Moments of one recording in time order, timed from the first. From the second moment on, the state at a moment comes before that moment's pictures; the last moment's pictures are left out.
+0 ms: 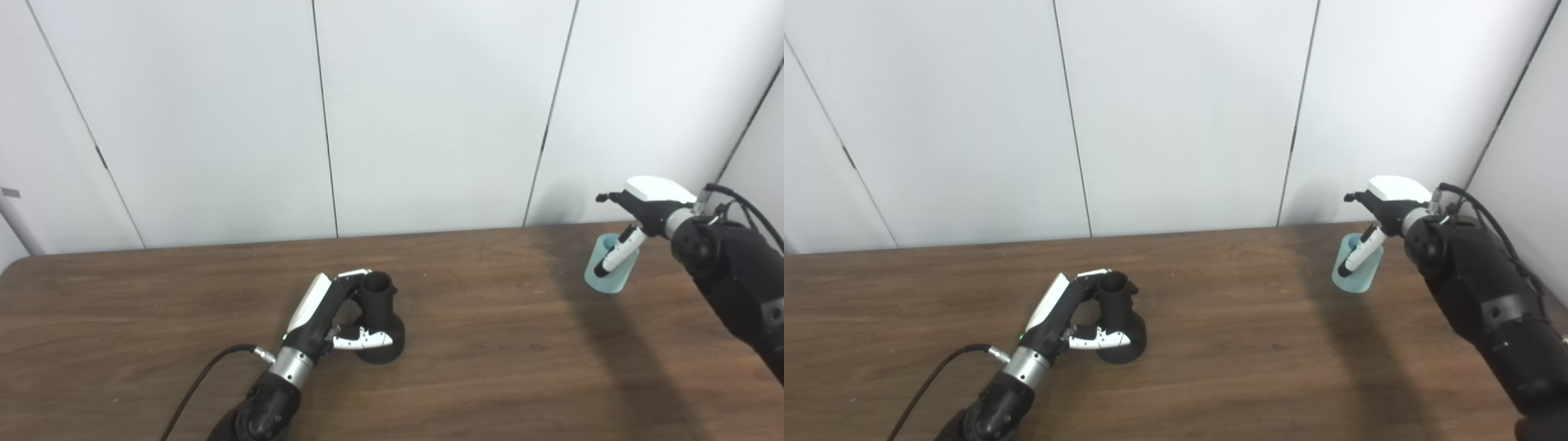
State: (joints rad) left arm -0.47 0.13 -0.33 0.51 0.35 -0.37 0.05; right arm -0.77 -0.70 0.29 0.55 -0.76 0.22 0.33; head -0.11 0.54
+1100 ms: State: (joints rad) left arm -0.46 0.14 -0.33 0.50 0.35 -0.37 0.05; right arm -0.79 -0.68 0.32 0.61 -0.73 0.22 0.35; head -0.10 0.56
